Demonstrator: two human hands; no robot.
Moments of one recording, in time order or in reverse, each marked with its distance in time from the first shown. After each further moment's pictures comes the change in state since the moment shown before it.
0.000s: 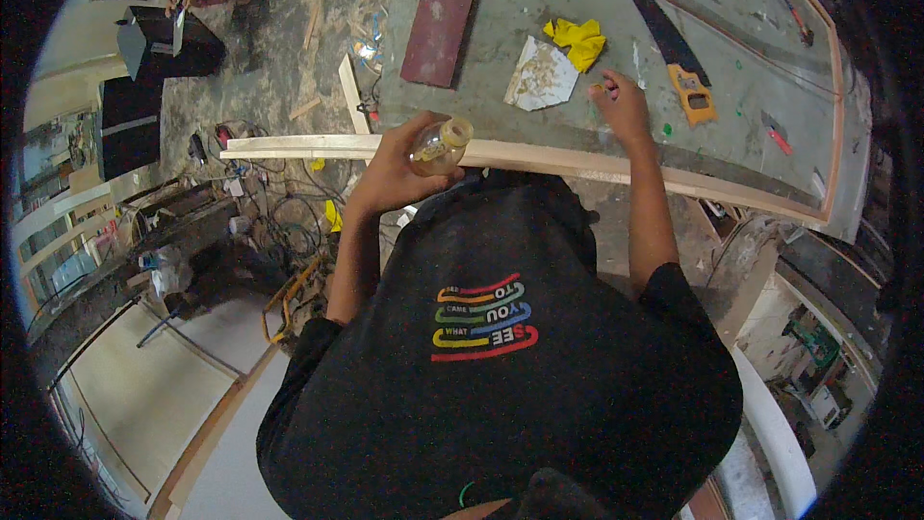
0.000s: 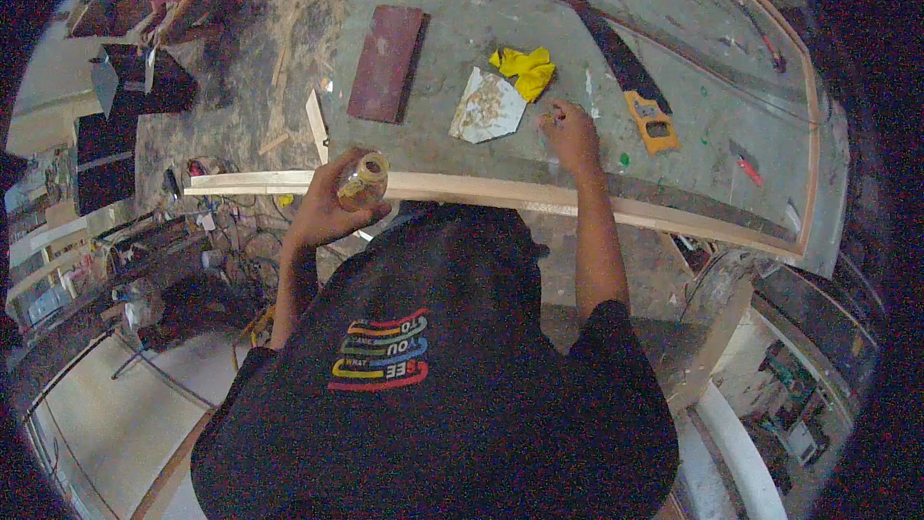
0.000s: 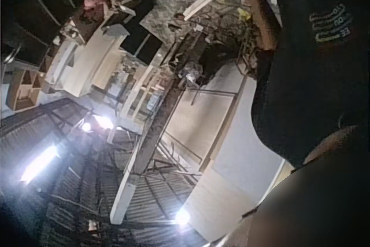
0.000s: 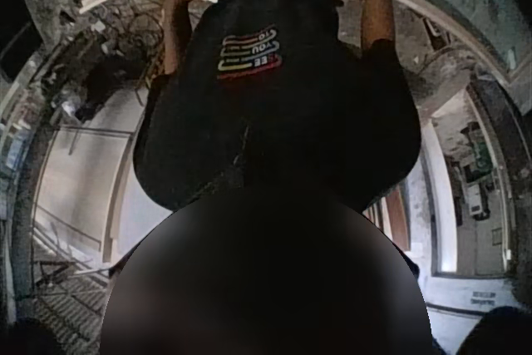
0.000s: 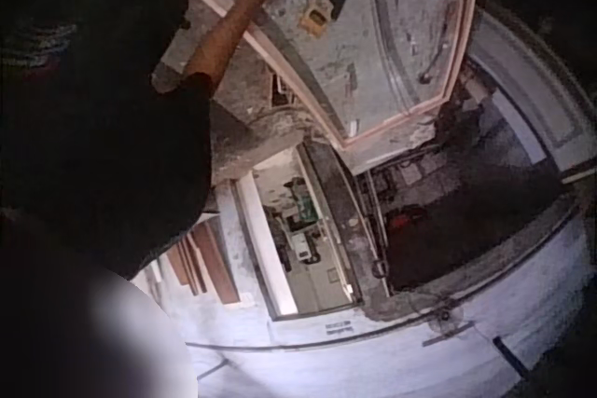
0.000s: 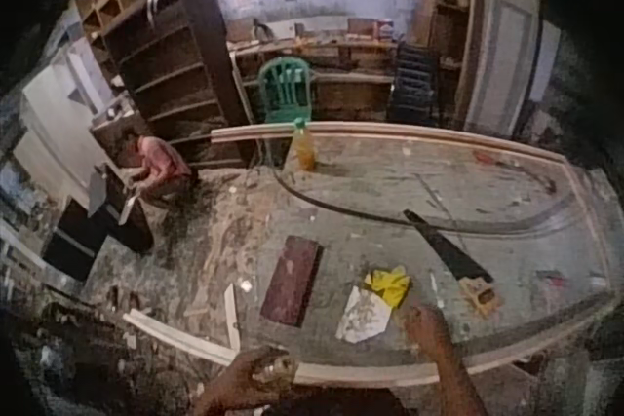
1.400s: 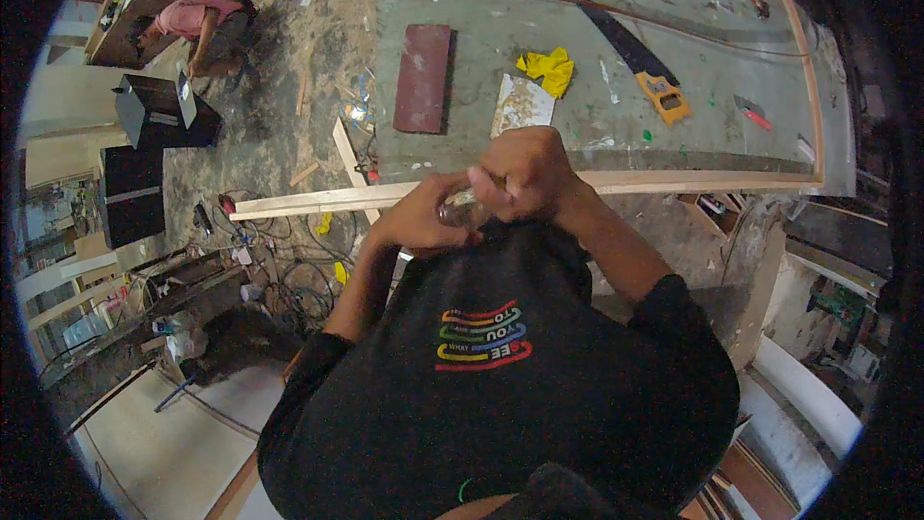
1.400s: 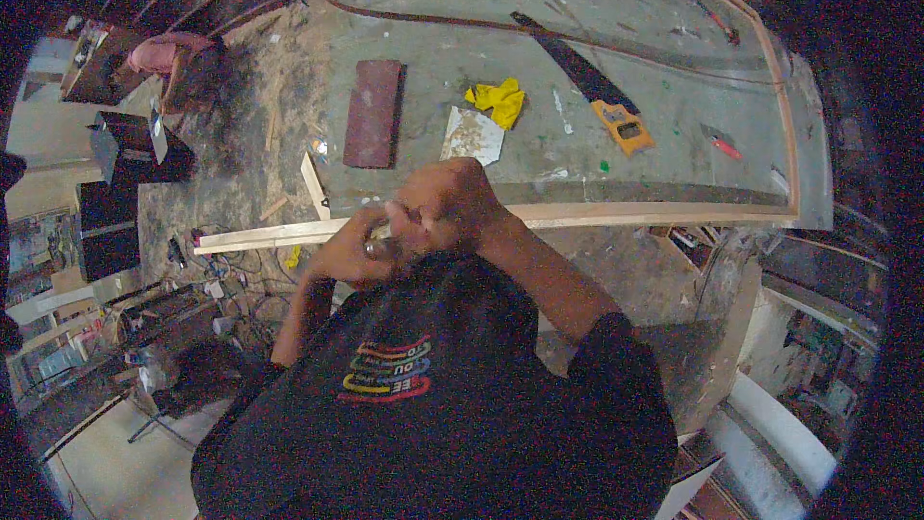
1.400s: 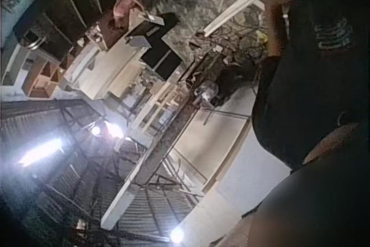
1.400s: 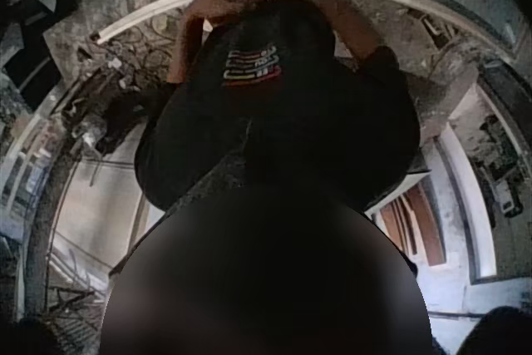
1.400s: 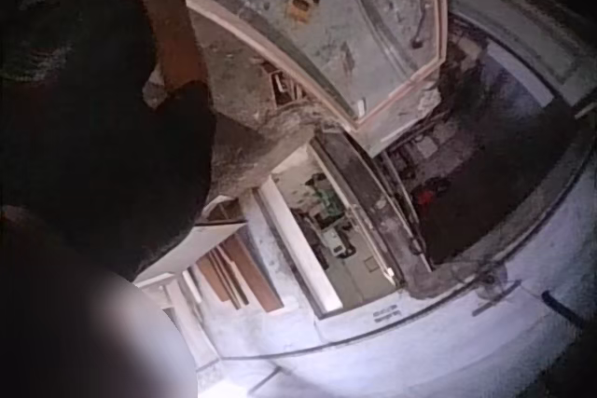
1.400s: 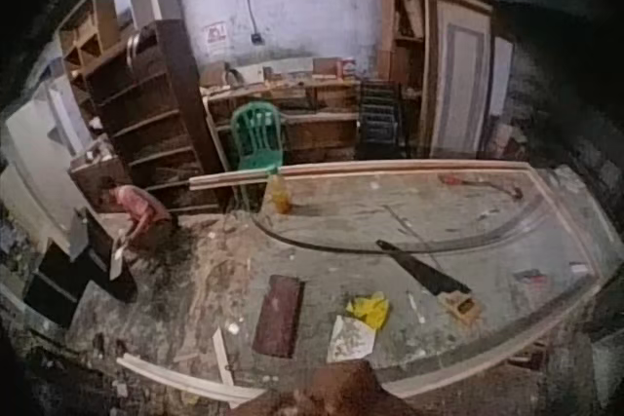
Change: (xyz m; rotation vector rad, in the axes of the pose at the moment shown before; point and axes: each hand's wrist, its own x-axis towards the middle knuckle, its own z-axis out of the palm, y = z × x) left_hand 0.013 0.012 0.017 -0.016 -0.350 0.193; right_hand -0.093 -0.229 -0.057 0.294 0.154 -0.936
